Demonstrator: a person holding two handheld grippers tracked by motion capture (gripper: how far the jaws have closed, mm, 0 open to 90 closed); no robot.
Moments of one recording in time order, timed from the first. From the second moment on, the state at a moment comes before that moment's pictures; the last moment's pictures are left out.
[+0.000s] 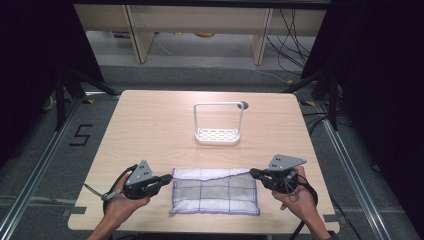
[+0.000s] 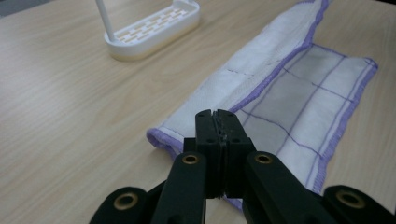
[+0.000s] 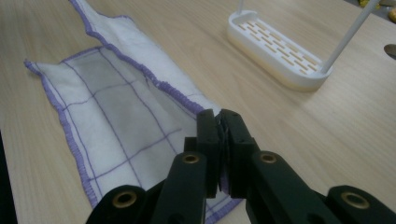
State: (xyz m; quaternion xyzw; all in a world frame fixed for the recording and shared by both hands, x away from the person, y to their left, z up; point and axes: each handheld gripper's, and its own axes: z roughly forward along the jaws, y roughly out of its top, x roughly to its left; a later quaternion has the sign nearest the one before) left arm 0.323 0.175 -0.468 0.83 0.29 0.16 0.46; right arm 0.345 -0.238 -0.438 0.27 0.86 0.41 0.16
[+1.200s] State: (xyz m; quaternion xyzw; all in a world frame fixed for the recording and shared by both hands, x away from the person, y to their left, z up) left arm 0.295 0.170 -0.514 0.87 0.27 0.10 0.40; right arm 0.288 -0.241 -0.486 0.25 0.90 0.34 0.10
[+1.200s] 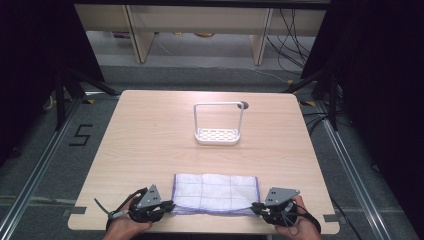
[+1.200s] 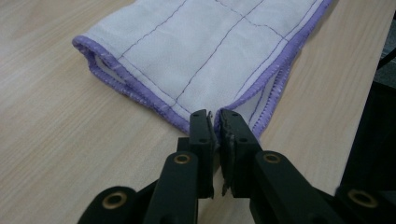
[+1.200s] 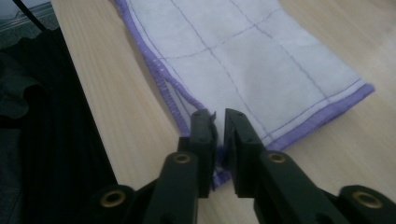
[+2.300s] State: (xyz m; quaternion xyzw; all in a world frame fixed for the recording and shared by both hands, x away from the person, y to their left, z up) left arm 0.392 0.157 -0.507 0.86 0.34 0.12 0.37; right arm 0.381 -0.237 -0.491 0.41 0.83 0.34 0.14
